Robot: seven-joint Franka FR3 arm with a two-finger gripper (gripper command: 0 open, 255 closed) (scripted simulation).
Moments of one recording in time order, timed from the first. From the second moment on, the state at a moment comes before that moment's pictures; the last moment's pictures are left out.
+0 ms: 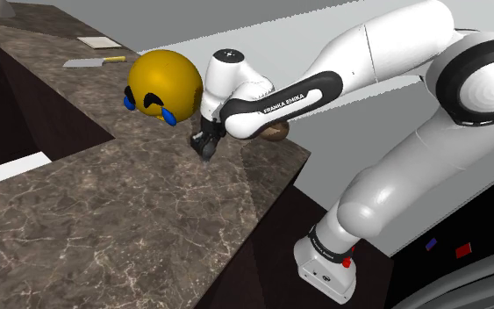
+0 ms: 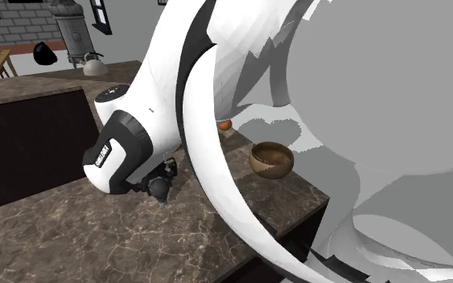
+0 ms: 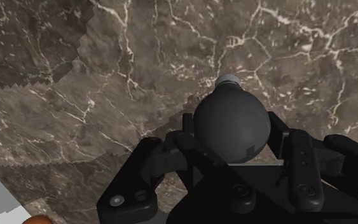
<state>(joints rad) 0.00 -0.16 0.29 -2.47 -0.21 2.43 0.45</state>
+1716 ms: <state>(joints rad) 0.02 -0.32 0.25 -2.27 -0.11 2.09 0.33</state>
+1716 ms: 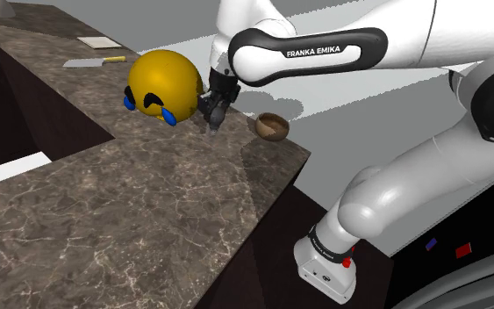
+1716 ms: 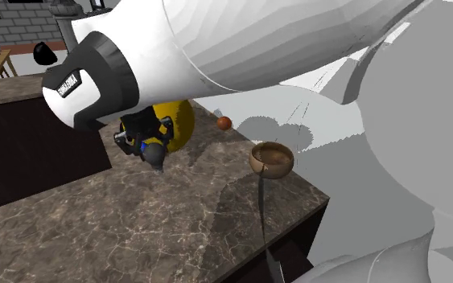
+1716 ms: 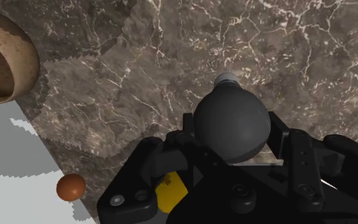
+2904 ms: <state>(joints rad) -0.14 -0.35 -0.07 -2.29 -0.15 2.13 -0.12</state>
